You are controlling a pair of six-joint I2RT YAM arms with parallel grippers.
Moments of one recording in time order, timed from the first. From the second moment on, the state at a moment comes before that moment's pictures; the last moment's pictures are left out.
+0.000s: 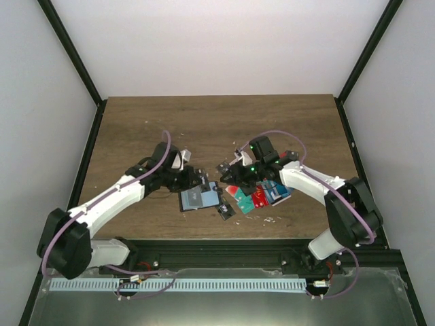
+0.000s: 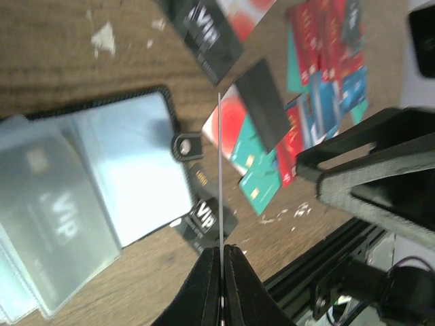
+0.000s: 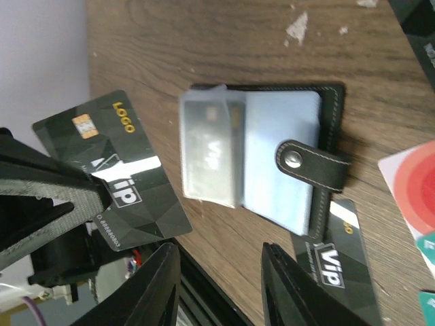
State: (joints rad) left arm -0.55 1.28 0.83 -0.44 0.45 -0.75; right arm 0.54 1.53 0.91 -0.29 -0.71 0.67
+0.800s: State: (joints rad) left arm -0.47 1.48 0.82 -0.52 0.54 -0.60; right arm 0.54 1.71 0.90 -0.33 -0.71 0.52
